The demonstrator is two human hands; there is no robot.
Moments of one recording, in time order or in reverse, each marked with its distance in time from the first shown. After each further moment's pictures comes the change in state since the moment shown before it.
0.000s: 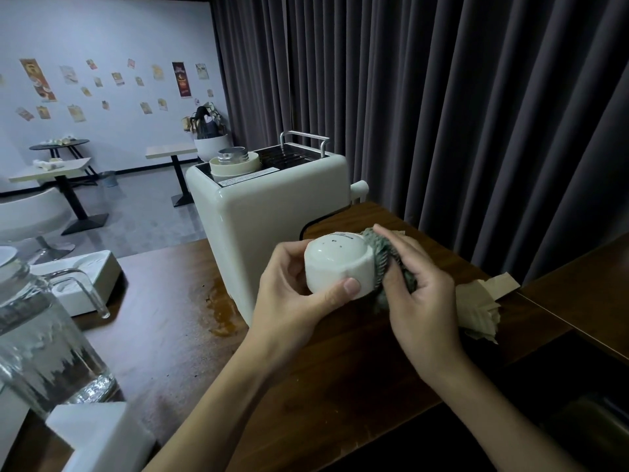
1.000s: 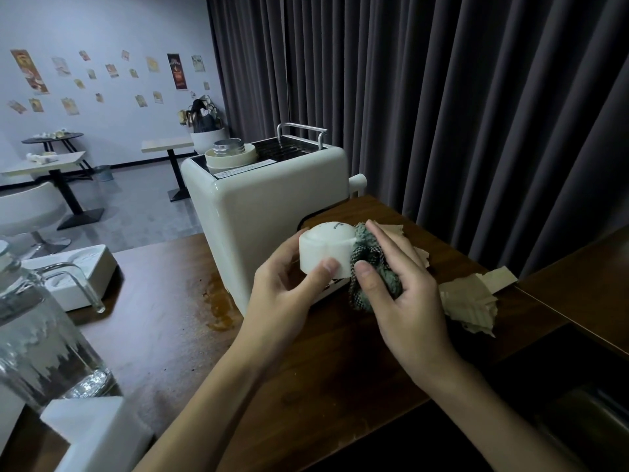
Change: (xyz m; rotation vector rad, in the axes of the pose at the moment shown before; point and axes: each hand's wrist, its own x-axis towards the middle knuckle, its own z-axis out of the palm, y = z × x) left_hand 0.002 0.003 -0.001 -0.017 -0.075 0.027; right_hand -0.007 0.002 0.007 -0.078 -0.080 0.044
